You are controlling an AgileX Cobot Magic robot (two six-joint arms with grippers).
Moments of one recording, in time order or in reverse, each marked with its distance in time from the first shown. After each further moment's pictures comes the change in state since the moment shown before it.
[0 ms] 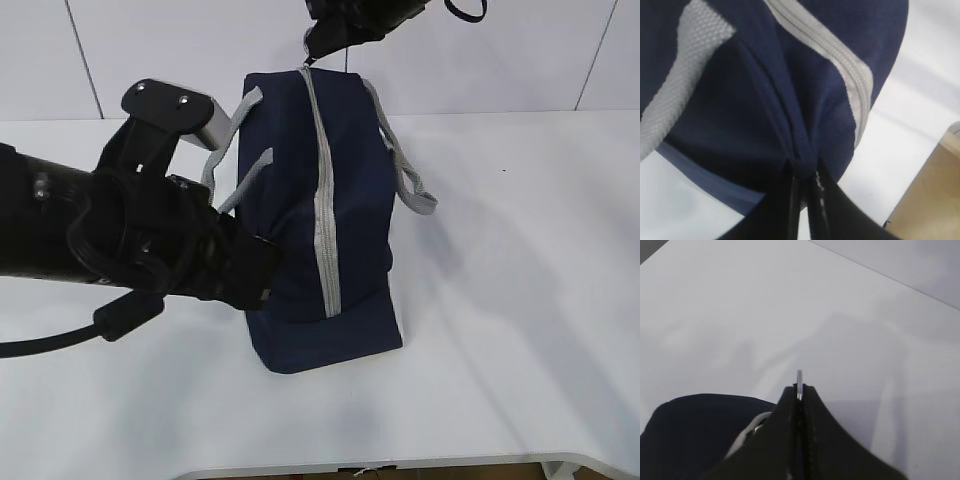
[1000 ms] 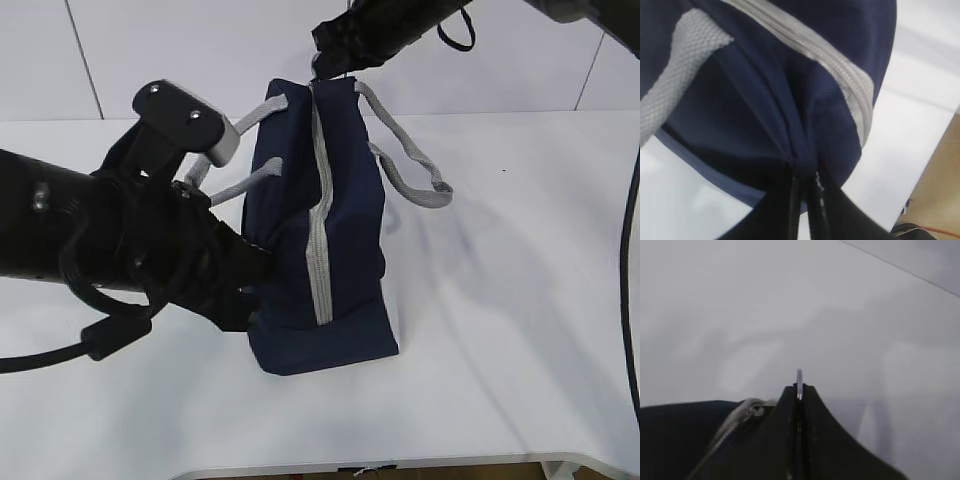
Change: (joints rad) left arm 0.000 0.000 -0.003 0.152 0.017 0.000; right arm -0.033 0.152 -0.140 -0.002 0.014 -0.019
